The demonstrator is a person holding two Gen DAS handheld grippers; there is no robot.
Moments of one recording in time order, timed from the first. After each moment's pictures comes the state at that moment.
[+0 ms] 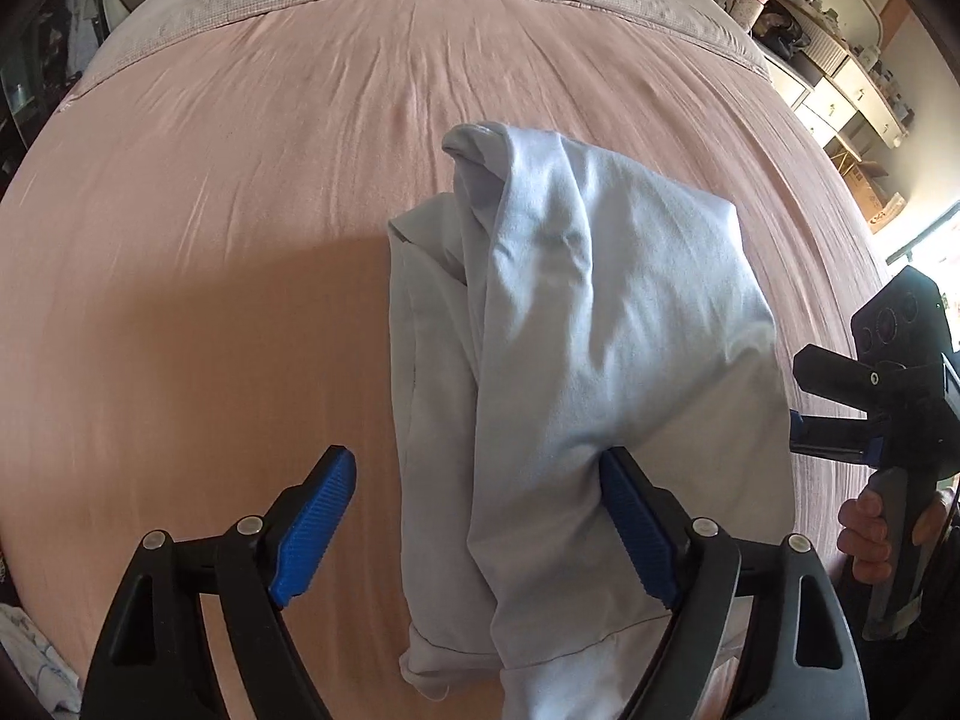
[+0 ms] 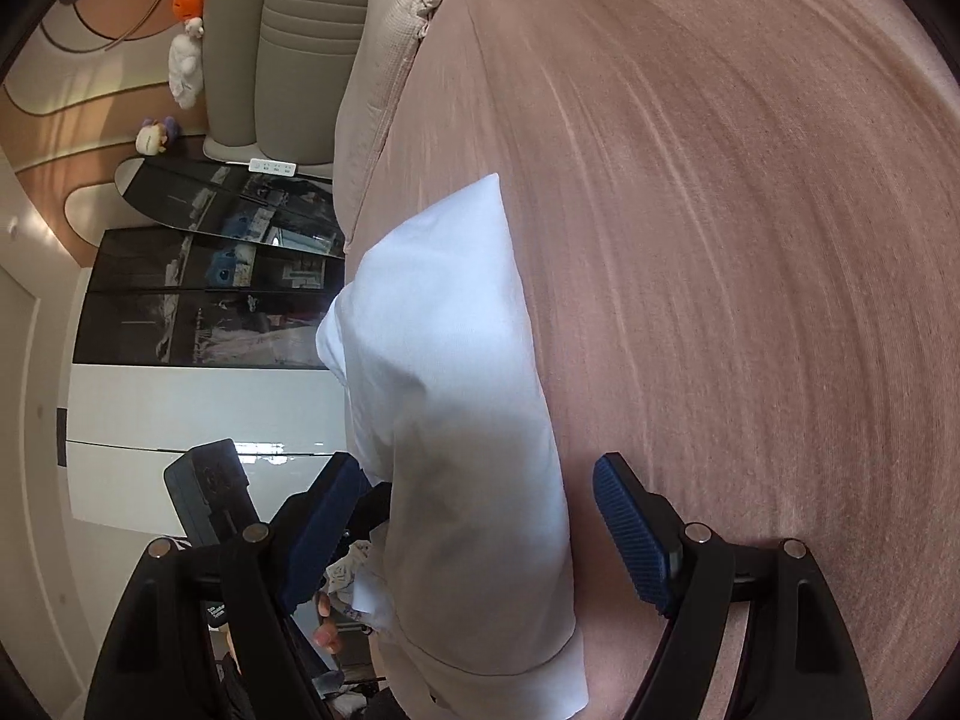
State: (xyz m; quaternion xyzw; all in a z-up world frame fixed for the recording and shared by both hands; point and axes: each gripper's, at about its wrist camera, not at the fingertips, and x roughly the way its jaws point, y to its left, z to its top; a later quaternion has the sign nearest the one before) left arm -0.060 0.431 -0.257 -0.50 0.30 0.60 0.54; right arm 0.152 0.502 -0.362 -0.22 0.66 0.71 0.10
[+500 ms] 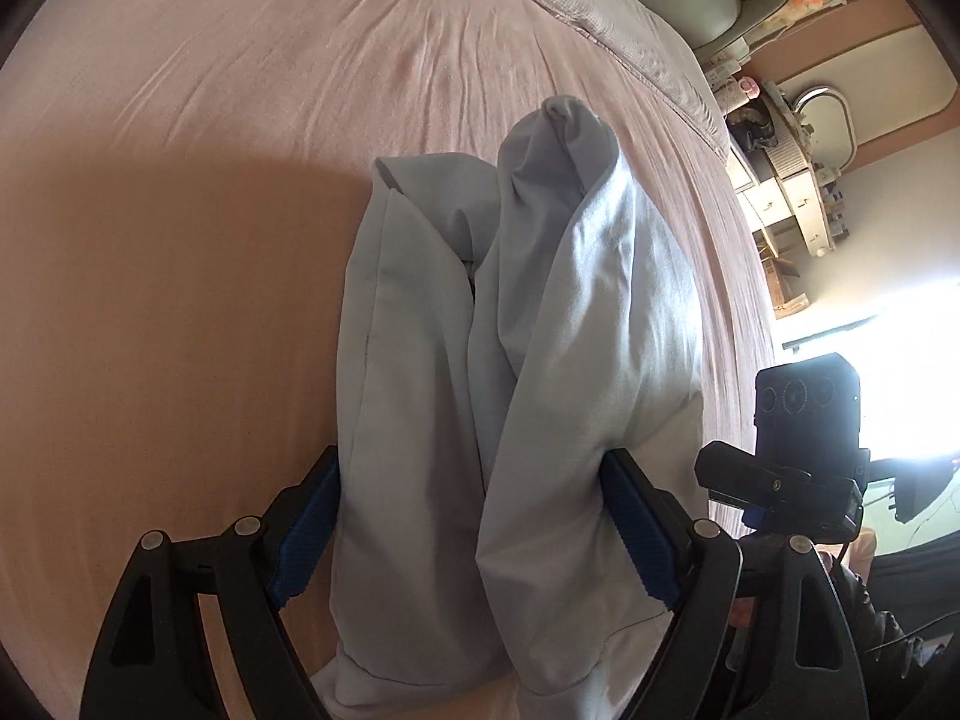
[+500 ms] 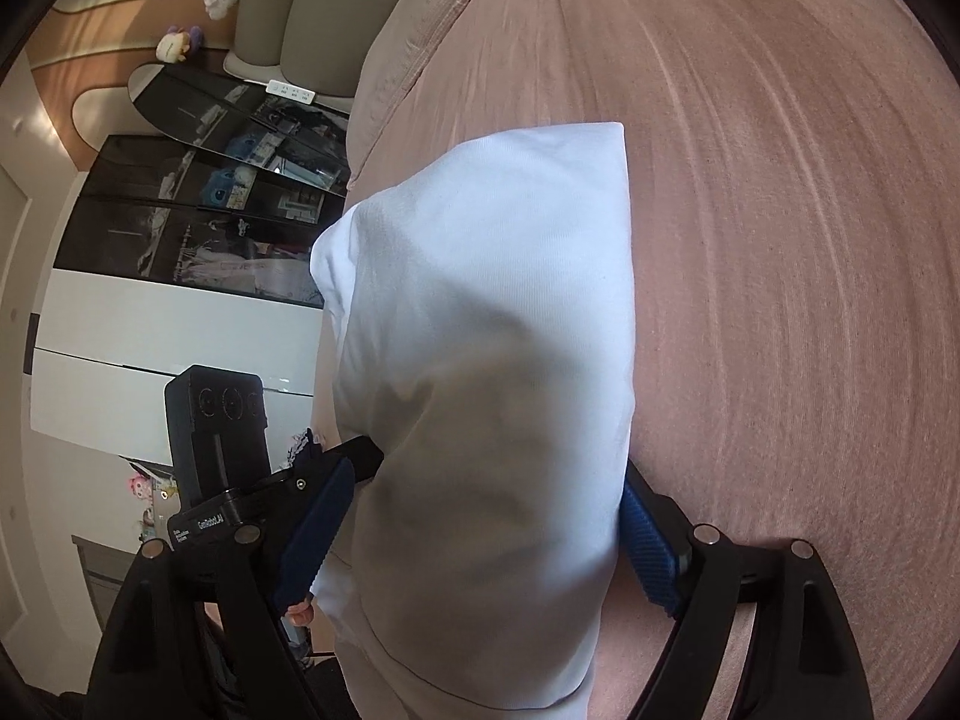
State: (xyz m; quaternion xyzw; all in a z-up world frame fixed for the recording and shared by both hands) left arm -0.088 0.421 -0.287 -0.61 0.14 0.53 0.58; right arm 0.117 0.493 -0.357 -0.27 0.60 0.75 0.08
